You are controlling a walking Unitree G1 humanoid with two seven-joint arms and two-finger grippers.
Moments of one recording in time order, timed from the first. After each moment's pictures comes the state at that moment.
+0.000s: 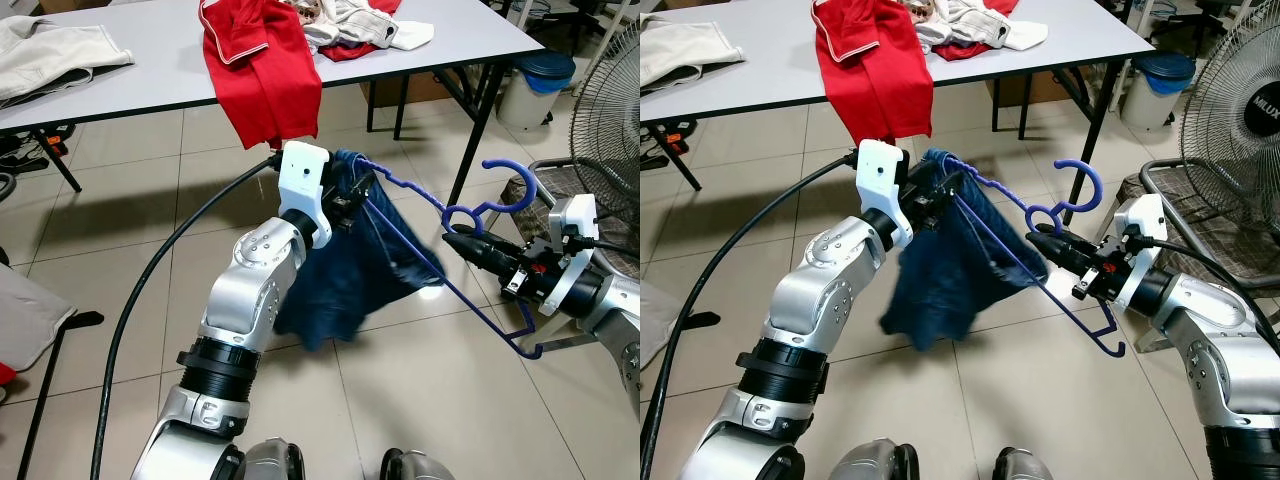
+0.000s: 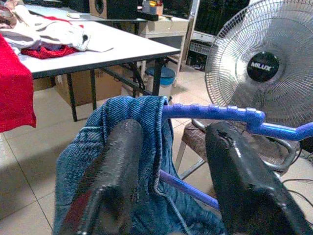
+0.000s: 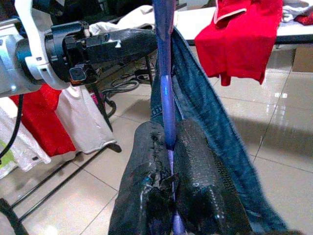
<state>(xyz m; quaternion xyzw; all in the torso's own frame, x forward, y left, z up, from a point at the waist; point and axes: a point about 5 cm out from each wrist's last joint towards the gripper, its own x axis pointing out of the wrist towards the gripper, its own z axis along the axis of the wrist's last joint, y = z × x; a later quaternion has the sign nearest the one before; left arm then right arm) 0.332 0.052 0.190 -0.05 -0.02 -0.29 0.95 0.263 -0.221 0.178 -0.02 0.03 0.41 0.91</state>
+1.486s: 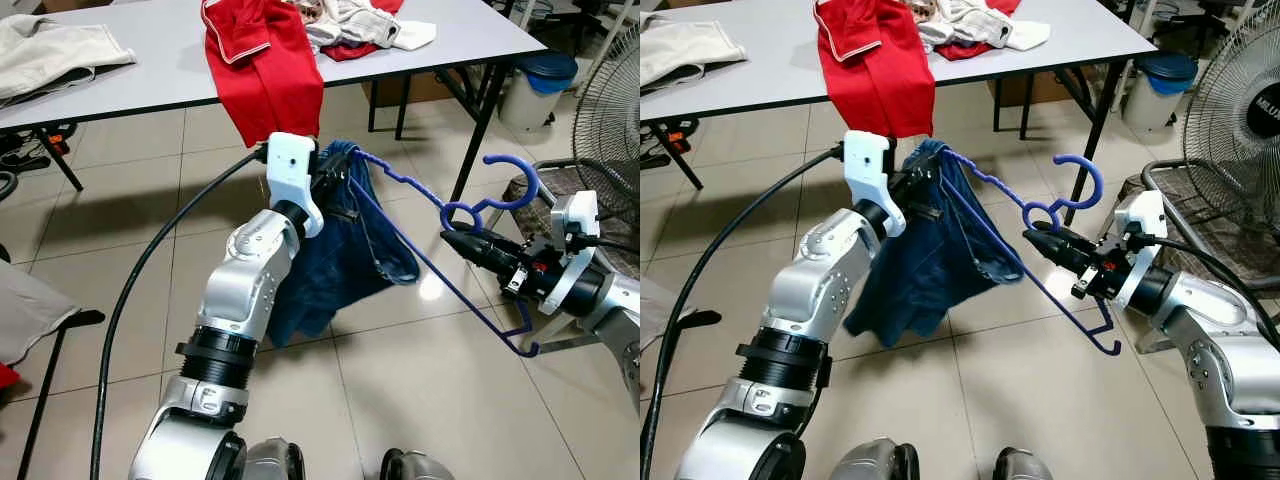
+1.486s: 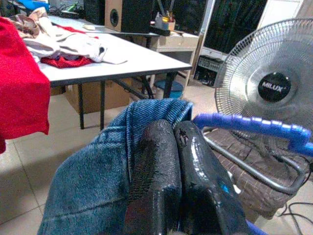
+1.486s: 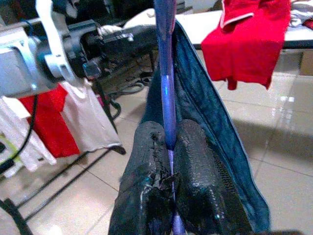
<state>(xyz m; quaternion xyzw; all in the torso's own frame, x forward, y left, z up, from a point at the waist) 0.343 0.064 0.194 -0.08 -0.04 -0.27 0.96 0.262 -0.219 0.183 -0.02 0.02 0.41 0.91</state>
